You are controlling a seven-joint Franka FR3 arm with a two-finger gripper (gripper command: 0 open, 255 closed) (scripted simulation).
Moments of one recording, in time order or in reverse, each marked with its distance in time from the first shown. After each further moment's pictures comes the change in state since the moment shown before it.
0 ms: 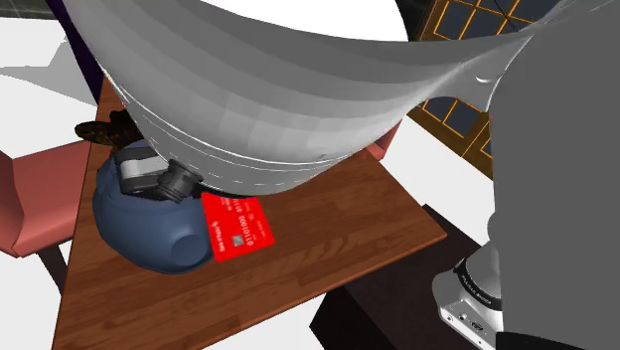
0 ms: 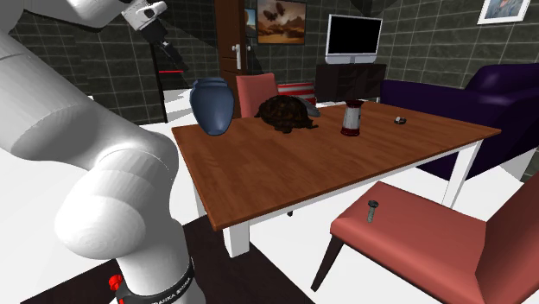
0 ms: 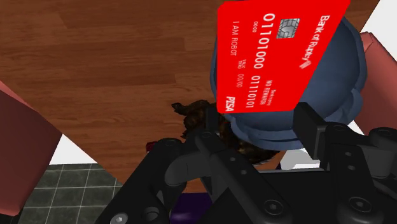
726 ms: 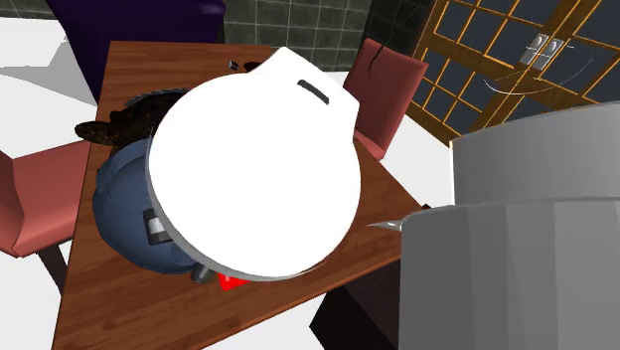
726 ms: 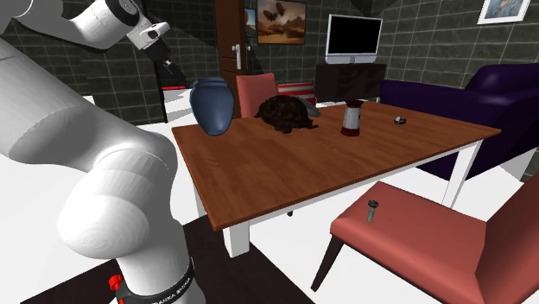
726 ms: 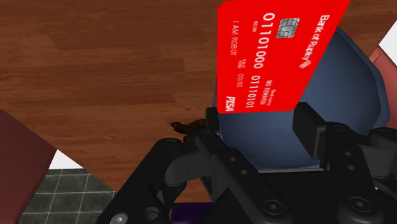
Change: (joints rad) arm 0.033 -0.032 0.028 -0.143 0.029 0.123 0.028
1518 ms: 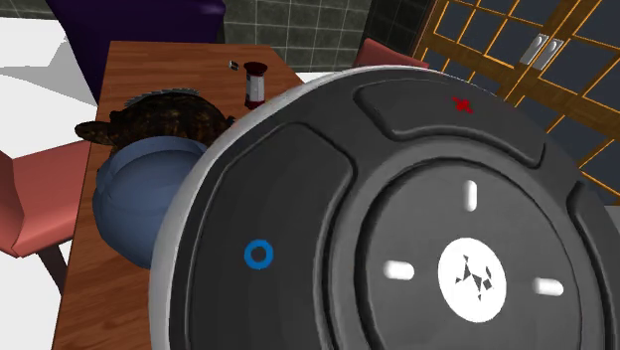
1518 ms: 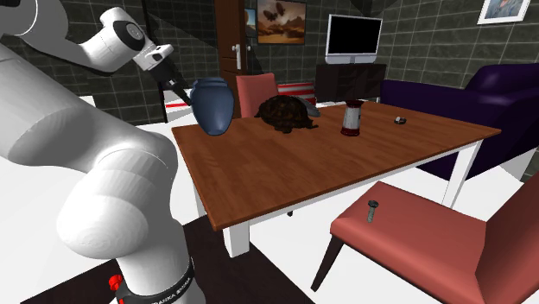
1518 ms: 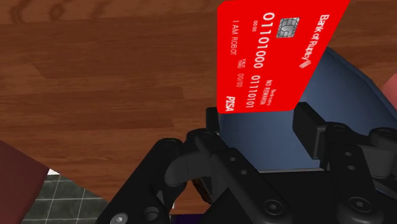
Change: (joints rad) arm -0.010 -0.030 0.075 -0.124 0.037 0.135 0.031
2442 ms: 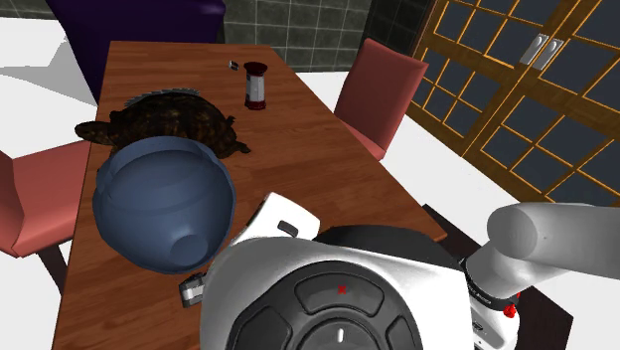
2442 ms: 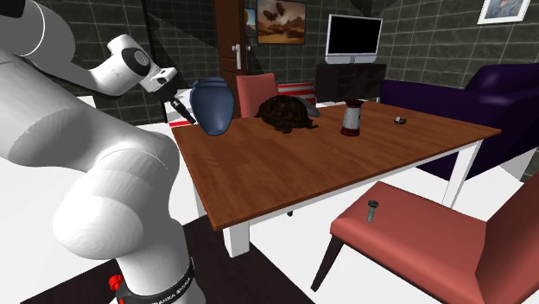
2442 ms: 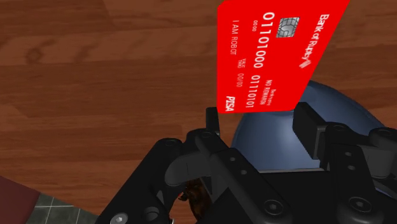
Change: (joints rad) arm -0.047 -0.033 0.118 -0.104 0.049 0.146 0.032
